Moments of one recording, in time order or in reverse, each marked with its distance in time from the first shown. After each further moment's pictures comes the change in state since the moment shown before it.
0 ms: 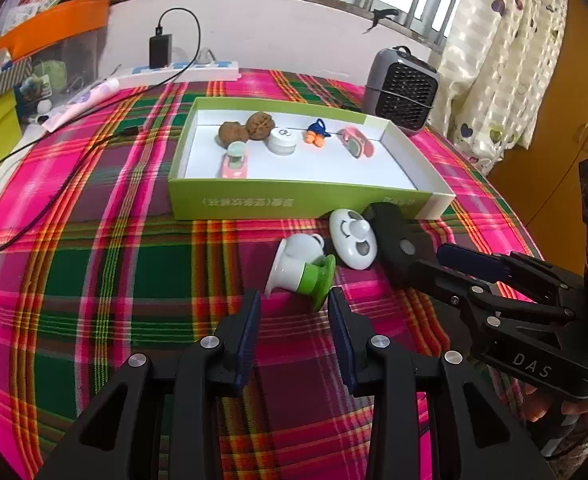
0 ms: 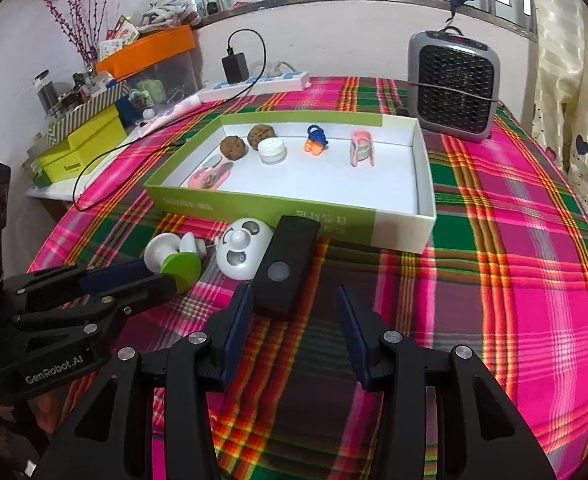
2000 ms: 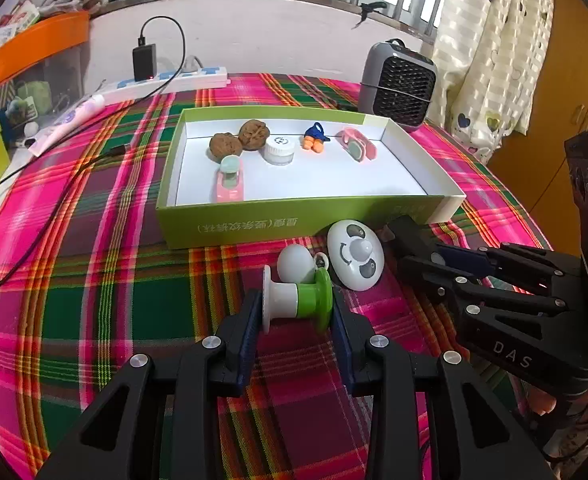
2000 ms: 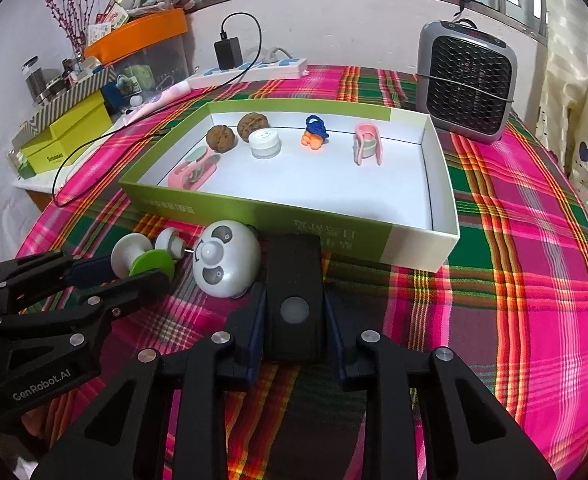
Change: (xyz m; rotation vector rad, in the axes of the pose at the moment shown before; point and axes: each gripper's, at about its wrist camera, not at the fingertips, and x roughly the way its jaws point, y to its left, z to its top) left arm 0.014 0.000 0.012 0.069 -0.004 0.001; right arm 0.024 -0.001 0.013 -0.022 0.033 -0.042
